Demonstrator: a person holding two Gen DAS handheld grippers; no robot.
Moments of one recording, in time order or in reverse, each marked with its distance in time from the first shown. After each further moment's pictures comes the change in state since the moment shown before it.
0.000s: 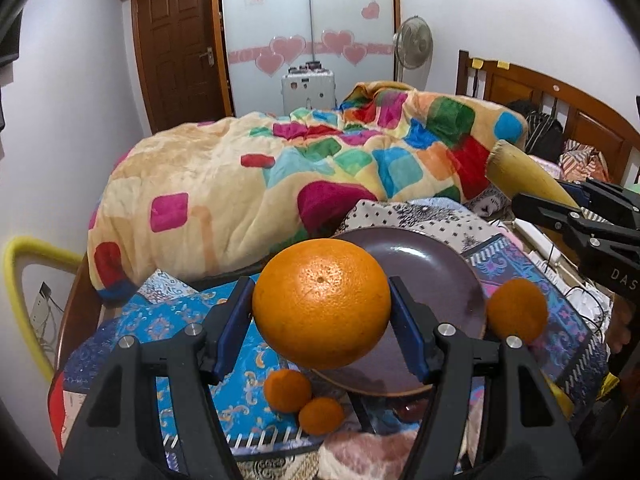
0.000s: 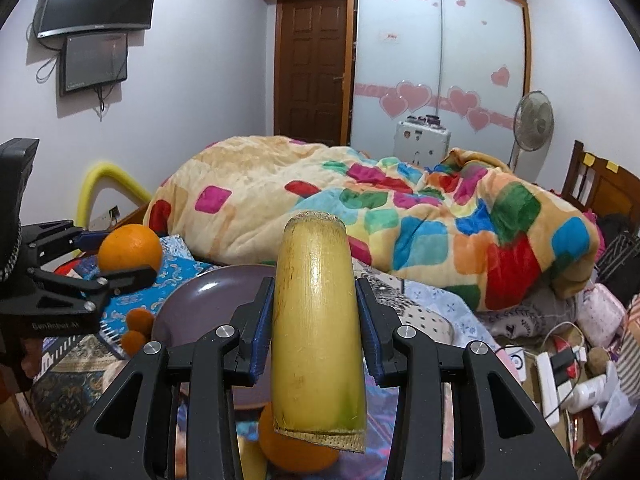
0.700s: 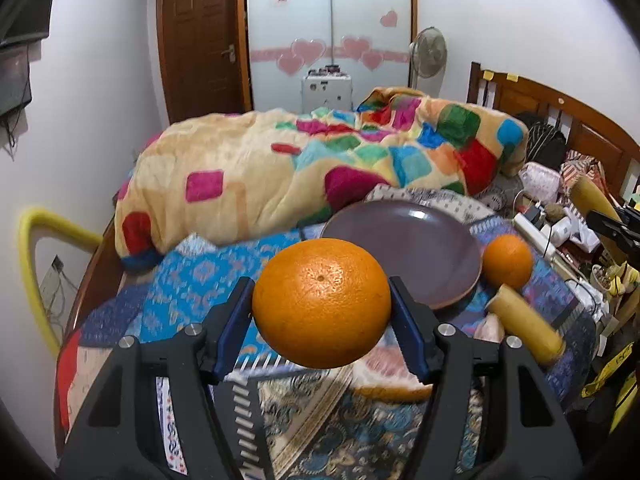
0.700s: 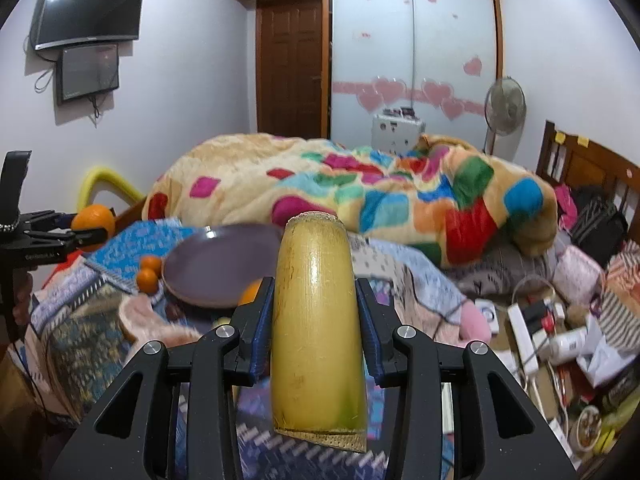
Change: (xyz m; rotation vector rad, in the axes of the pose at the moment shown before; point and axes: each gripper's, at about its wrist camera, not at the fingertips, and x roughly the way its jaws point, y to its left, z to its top) left arm -0.074 0.028 -0.049 -0.050 -0.039 0.021; right arm -0.087 -0.021 -0.048 0.054 -0.017 -0.046
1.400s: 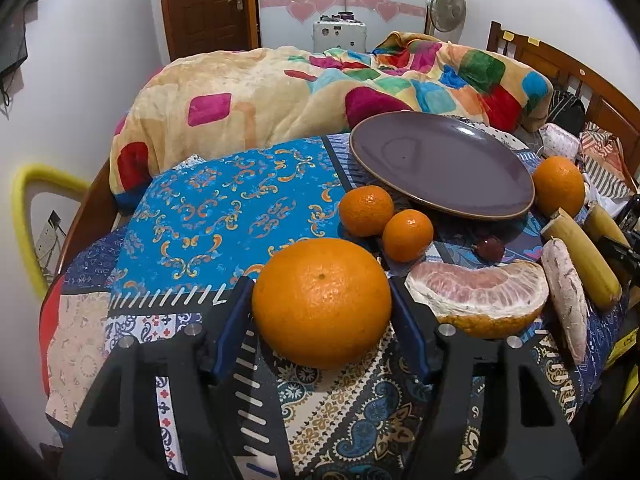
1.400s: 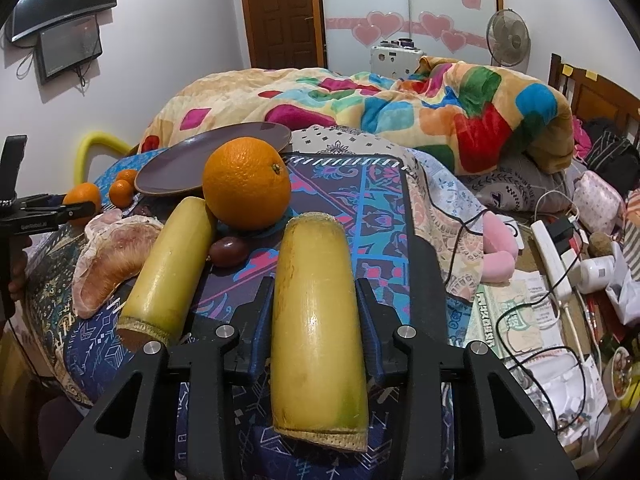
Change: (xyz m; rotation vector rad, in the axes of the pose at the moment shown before) left arm 0.050 0.023 -0.064 -0.033 0.196 0.024; right arm 0.036 -0.017 -0.078 0.080 0.224 0.033
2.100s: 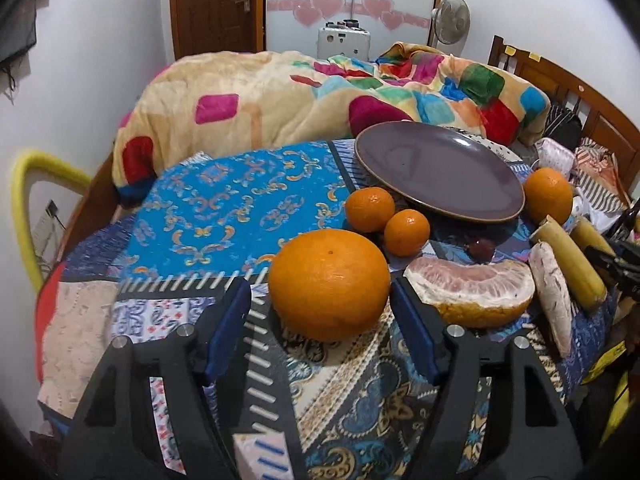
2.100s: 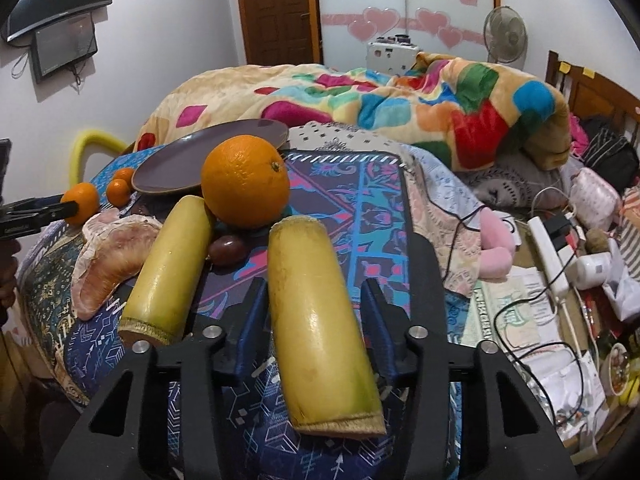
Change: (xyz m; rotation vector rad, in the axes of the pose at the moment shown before) left arm -0.010 0.012 -0.007 -0.058 -0.016 -0.037; right arm 0.002 0.004 0.000 0.007 0.021 -0.007
